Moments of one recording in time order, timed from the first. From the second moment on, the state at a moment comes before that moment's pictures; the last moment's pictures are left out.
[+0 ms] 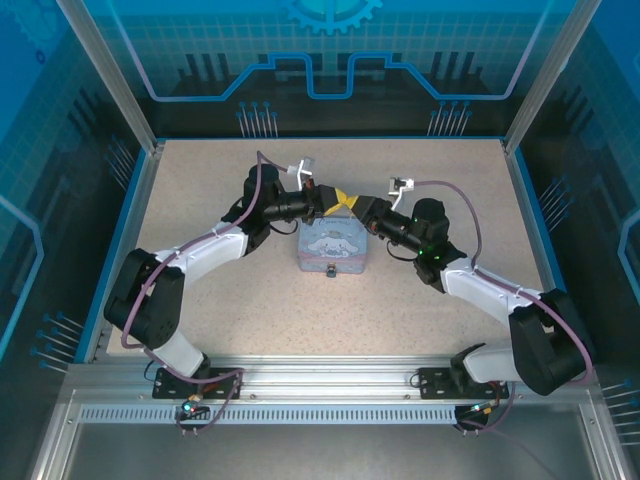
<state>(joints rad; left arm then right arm) -0.44 1.62 1.04 0.42 0.78 -1.19 0.45 1.33 0.68 0.59 -0.45 1.14</state>
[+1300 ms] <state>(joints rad) -0.44 1.62 1.02 0.41 0.70 -1.19 0.45 1.38 0.67 0.64 -0.49 1.16</state>
